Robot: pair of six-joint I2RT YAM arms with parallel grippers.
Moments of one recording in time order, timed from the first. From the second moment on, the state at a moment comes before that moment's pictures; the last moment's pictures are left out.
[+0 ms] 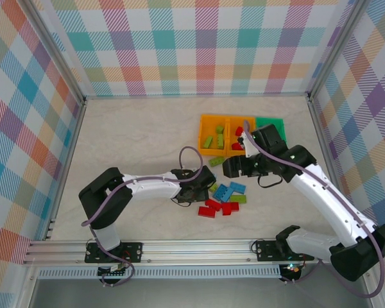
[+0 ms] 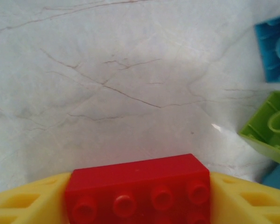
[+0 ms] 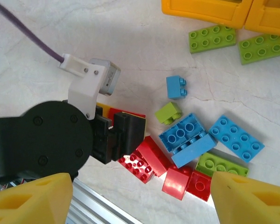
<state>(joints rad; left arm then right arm) -0.99 1.77 1.05 -0.55 -0.17 -1.05 0.55 1.12 1.16 -1.01 -0.29 0.37</state>
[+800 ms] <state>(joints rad) -0.94 1.96 1.72 -0.45 -0.24 -0.58 0.55 0.90 1.11 -1.04 -0.11 0.39</state>
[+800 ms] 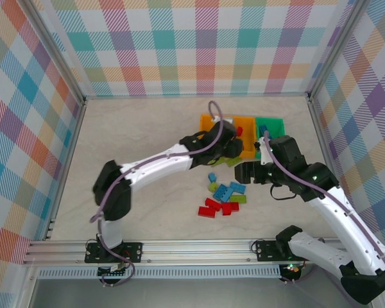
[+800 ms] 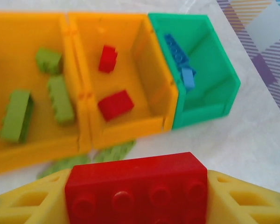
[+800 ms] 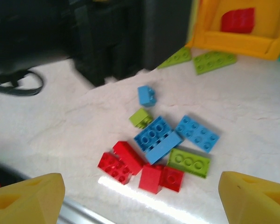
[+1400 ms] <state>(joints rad) -0.85 2.47 2.27 -0.45 -0.28 -0.42 0.55 0.84 1.10 -1.03 0.02 0.39</state>
